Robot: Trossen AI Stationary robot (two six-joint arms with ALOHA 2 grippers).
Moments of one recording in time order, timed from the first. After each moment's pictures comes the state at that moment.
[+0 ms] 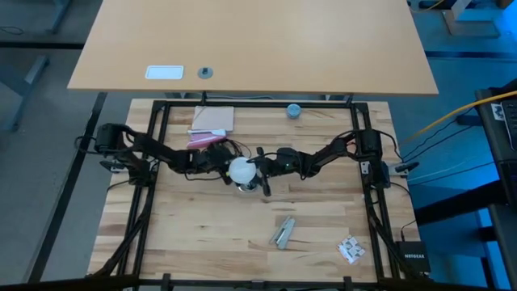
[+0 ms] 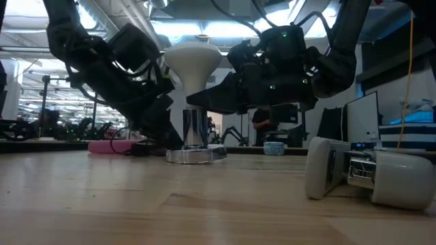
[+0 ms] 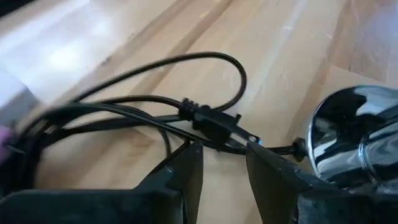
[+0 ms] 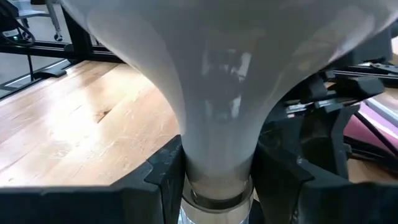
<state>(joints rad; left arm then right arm) 0.09 1.62 0.48 0.47 -0.36 -0.30 -0.06 2.04 0.84 1.05 -0.25 -0.08</state>
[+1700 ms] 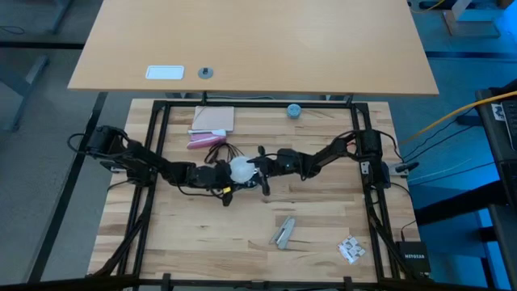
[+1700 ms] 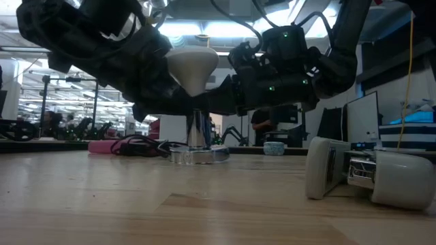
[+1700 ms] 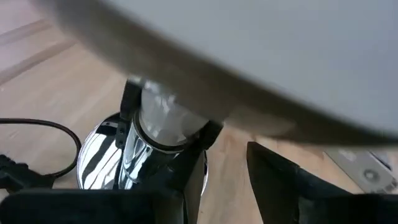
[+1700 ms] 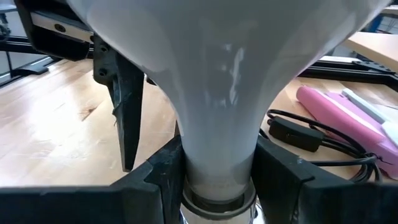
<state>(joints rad) -0.18 1.59 0.48 0.63 -0.26 -0.51 -0.06 2.04 0.84 1.06 -0.18 -0.08</state>
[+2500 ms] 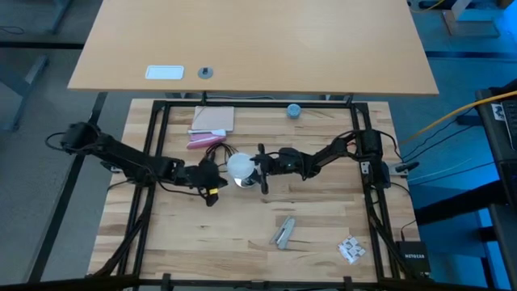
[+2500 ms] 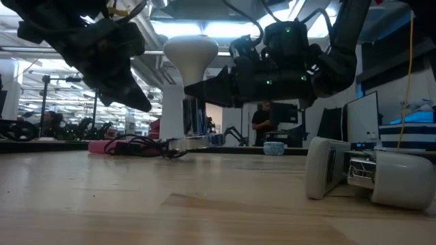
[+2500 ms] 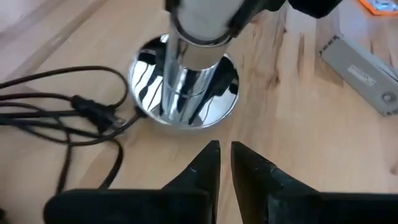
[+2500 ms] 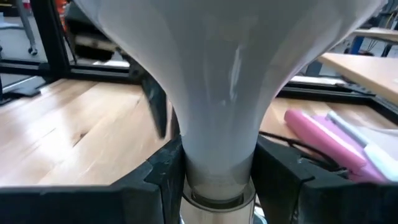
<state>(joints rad) -0.21 1.22 0.48 0.06 -0.30 -0.50 -0.06 2.04 0.84 1.12 -0.16 -0.08</state>
